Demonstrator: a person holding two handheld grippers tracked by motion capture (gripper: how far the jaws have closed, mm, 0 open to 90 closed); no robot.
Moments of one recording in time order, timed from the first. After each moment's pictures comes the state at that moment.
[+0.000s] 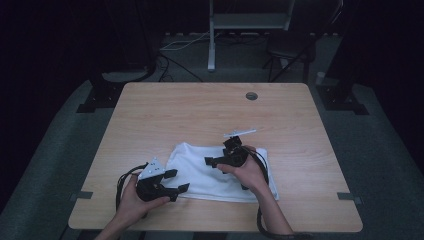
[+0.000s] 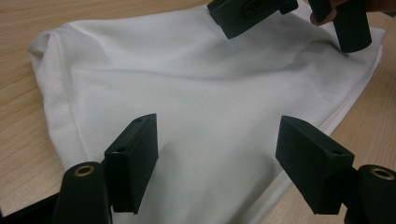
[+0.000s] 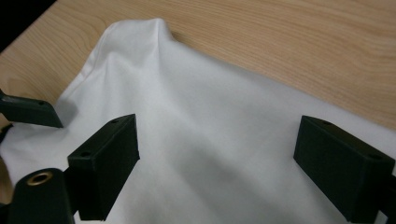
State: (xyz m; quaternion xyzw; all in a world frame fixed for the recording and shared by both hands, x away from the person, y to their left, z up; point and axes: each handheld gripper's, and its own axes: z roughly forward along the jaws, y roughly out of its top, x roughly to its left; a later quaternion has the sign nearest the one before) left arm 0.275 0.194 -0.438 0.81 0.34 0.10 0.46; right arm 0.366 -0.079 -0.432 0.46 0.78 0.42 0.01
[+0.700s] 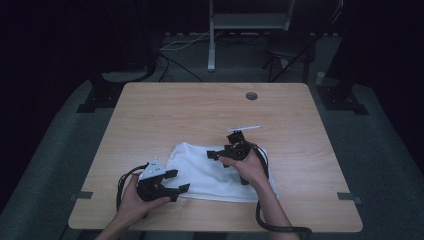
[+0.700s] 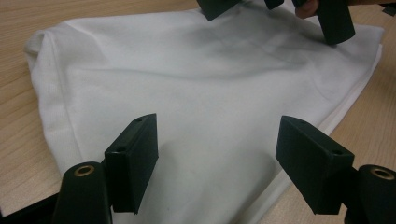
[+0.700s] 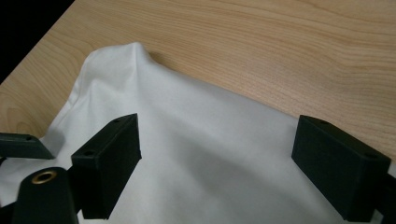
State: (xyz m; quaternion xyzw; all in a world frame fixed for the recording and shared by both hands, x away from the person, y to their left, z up) left arm 0.274 0.192 -0.439 0.81 0.34 0.10 0.46; right arm 0.383 -0.085 -0.434 0.49 0.76 0.43 0.00
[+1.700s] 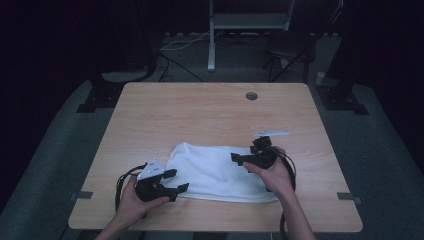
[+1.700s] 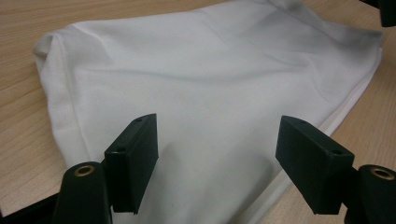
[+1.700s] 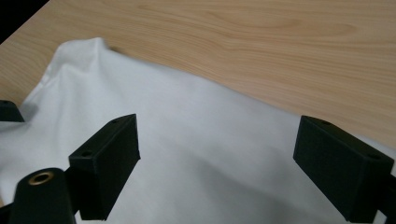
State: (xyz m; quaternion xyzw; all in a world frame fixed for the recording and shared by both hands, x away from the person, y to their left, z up) left arm 0.273 0.197 -0.437 0.81 0.34 0.11 0.47; right arm 0.340 -0.162 -0.412 0.51 0.74 0.42 0.08
